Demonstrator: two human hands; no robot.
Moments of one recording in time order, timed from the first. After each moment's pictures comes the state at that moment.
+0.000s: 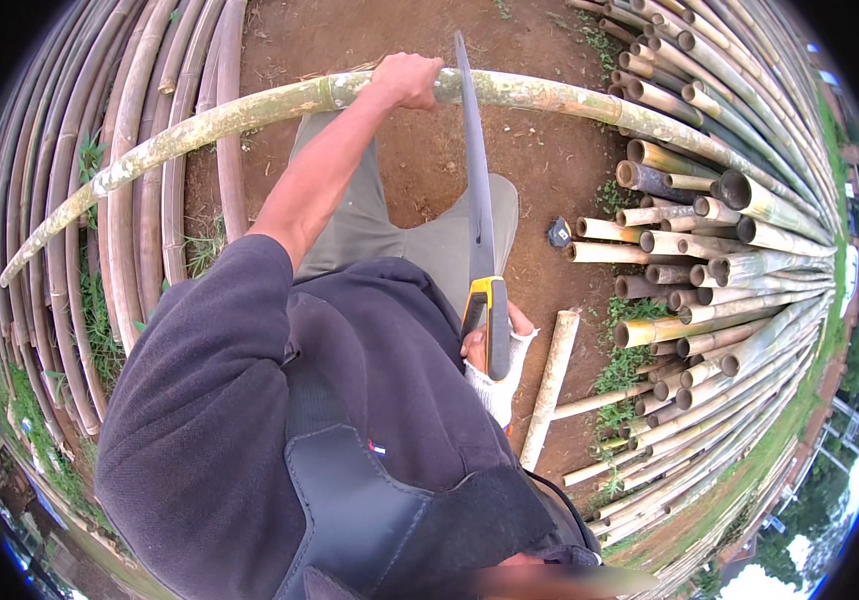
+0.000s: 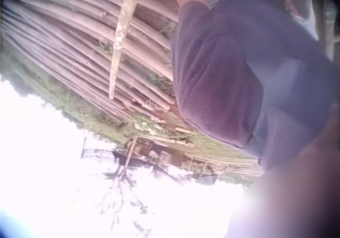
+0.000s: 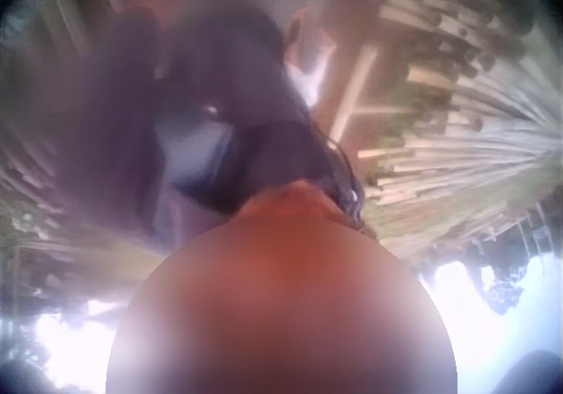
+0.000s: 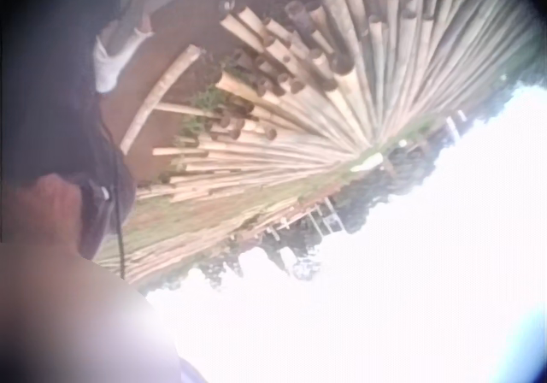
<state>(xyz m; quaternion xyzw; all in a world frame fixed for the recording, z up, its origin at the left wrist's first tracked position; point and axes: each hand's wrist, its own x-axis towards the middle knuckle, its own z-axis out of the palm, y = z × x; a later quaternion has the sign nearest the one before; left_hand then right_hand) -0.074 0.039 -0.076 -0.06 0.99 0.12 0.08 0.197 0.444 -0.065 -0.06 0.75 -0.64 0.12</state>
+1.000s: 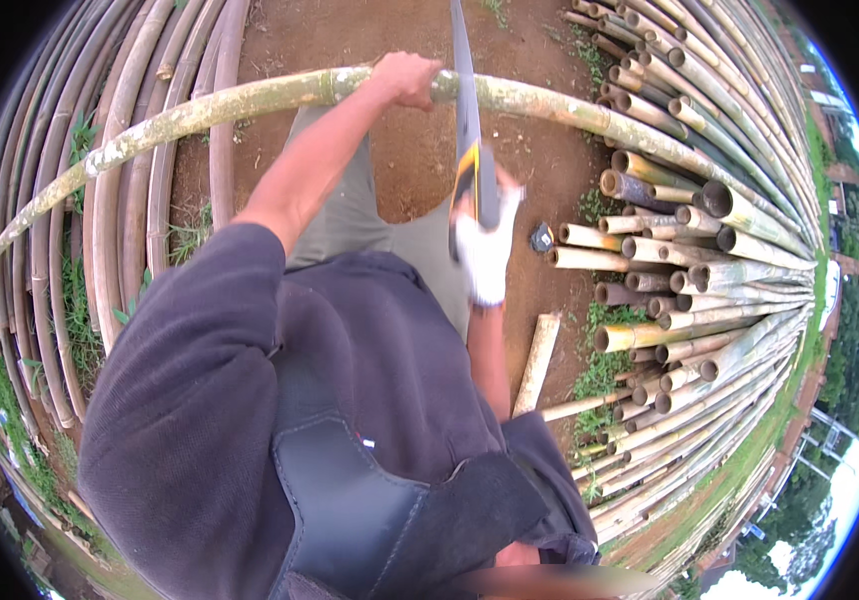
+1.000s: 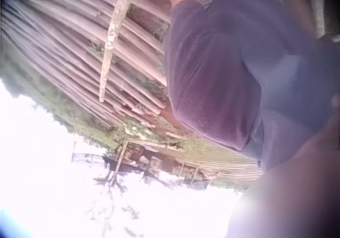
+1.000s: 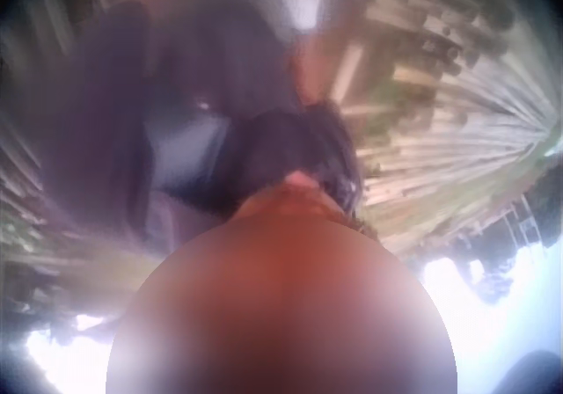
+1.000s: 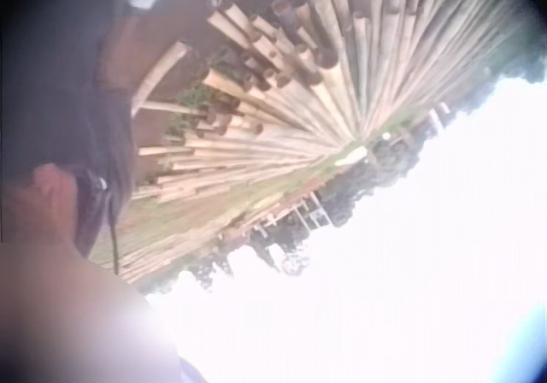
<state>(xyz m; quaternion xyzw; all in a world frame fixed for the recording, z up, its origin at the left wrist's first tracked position) -0.074 0.030 -0.068 -0.04 0.99 0.11 0.05 0.053 0.328 -0.050 -0.20 0.78 -0.59 0.06</state>
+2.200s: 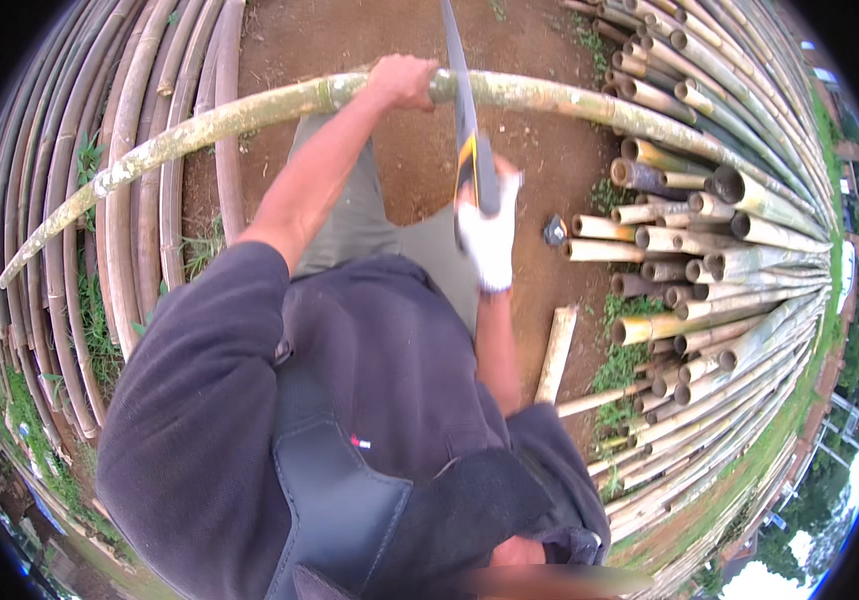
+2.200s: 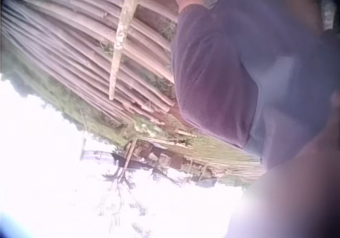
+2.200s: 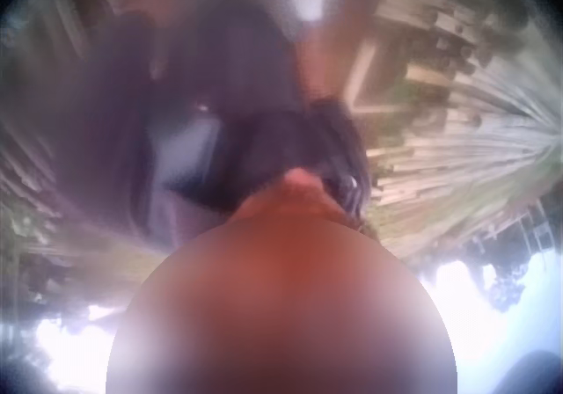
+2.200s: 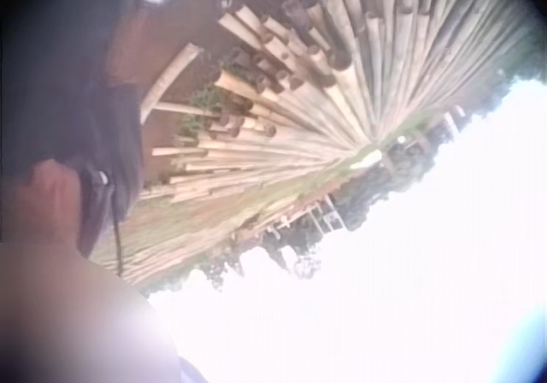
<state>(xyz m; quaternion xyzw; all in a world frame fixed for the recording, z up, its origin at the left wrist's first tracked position) -0.071 0.031 -0.069 -0.06 0.99 0.11 0.08 0.035 0.313 -0.056 -0.27 0.82 -0.50 -0.04</state>
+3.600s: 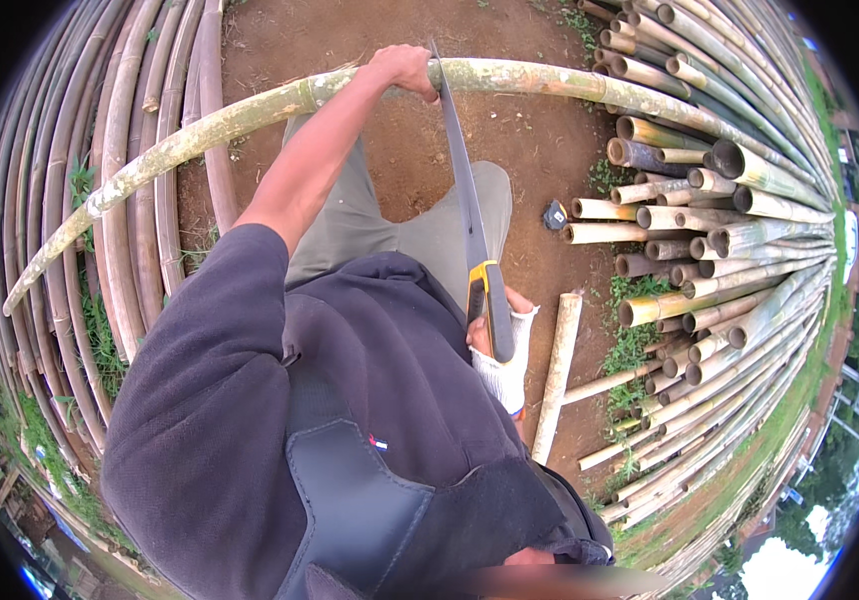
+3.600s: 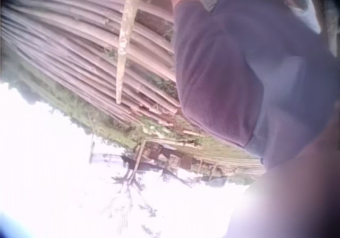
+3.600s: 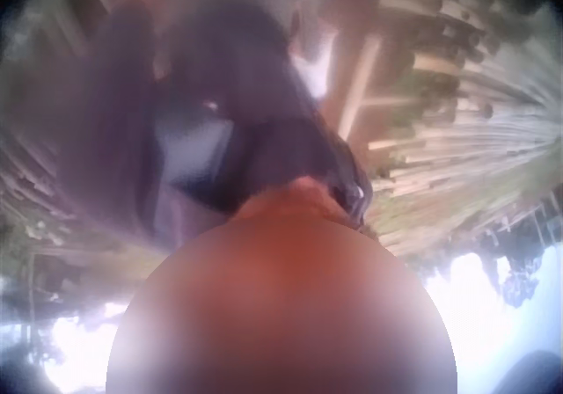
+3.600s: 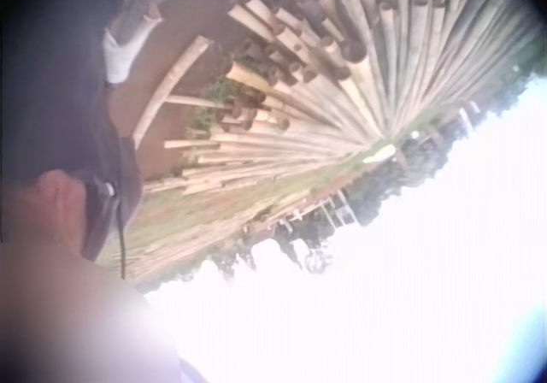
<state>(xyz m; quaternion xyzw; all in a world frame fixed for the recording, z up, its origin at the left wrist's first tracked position) -0.112 0.035 -0.080 -0.06 0.97 0.13 0.18 0.191 0.442 -0.054 -0.06 0.75 -0.64 0.14</state>
